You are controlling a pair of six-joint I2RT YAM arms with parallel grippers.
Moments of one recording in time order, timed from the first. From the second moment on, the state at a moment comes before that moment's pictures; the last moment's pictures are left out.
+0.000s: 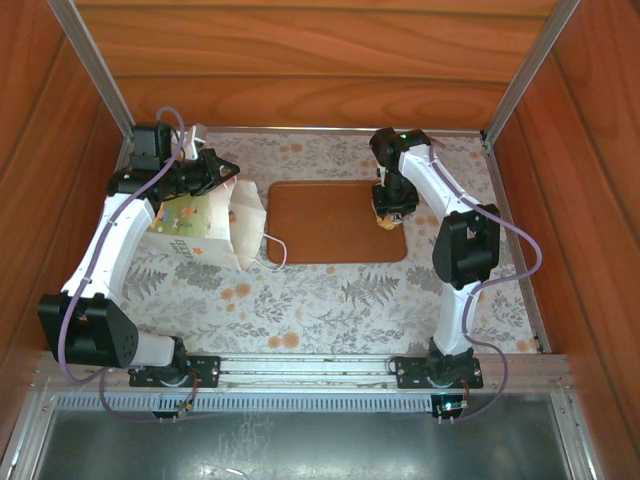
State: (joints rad) left arm -0.10 1.38 1.29 -0.58 0.74 -0.58; right arm 0.36 2.00 1.83 -1.41 0.11 0.20
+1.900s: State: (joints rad) left arm -0.10 1.38 1.29 -0.58 0.74 -0.58; right arm 0.35 2.04 1.83 -1.39 0.13 0.17
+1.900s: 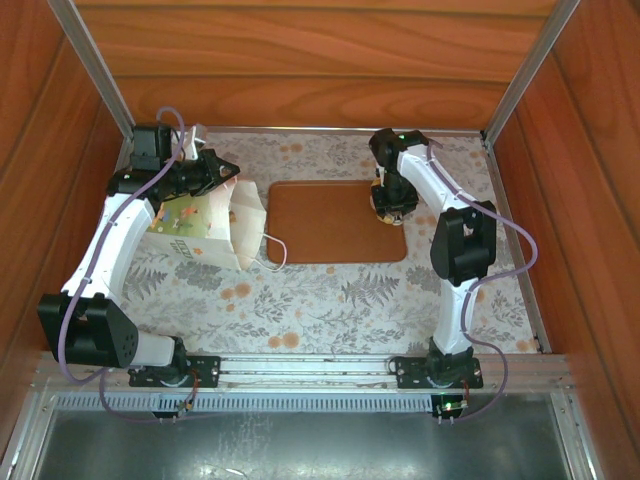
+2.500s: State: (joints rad) left arm -0.10 1.38 1.29 -0.58 0.74 -0.58; right arm 0.35 1.95 1.81 -1.39 0.08 0.17
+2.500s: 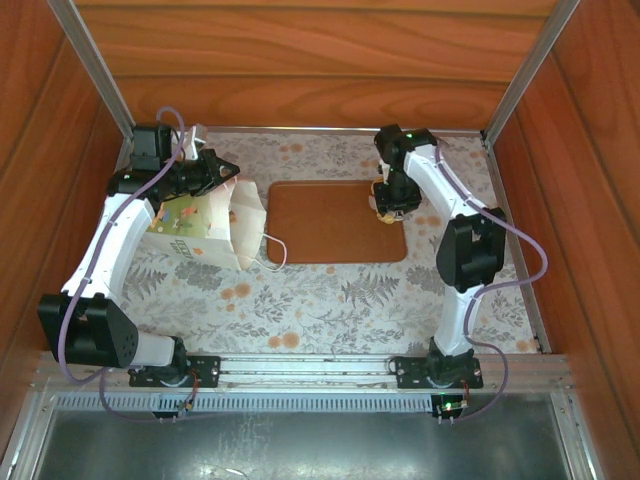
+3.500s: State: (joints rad) left arm -0.10 1.23 1.21 -0.59 0.68 -0.58; right arm 0.35 1.15 1.23 -1.04 -0.39 0.23
